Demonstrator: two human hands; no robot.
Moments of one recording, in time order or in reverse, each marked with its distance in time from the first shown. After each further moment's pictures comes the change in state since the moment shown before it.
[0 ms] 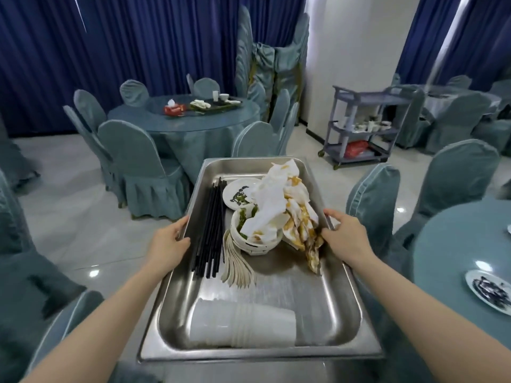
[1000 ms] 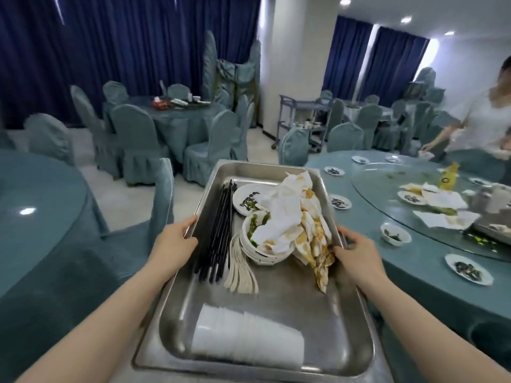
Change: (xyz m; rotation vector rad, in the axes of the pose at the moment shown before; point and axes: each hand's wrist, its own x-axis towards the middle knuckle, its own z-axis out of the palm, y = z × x) left_hand -0.813 -0.073 -0.236 -0.068 -0.089 0.192; right_hand -0.913 -0.013 -0.194 0.040 0.193 0.196
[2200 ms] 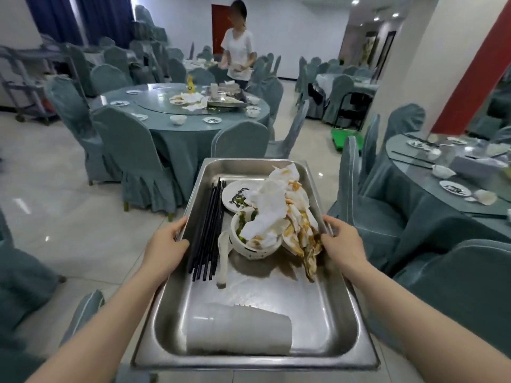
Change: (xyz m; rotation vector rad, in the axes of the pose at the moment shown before) left_hand -0.536 -0.146 -0.253 -0.193 -0.825 0.488; right_hand -0.919 -0.086 0.031 -0.049 0.751 0.630
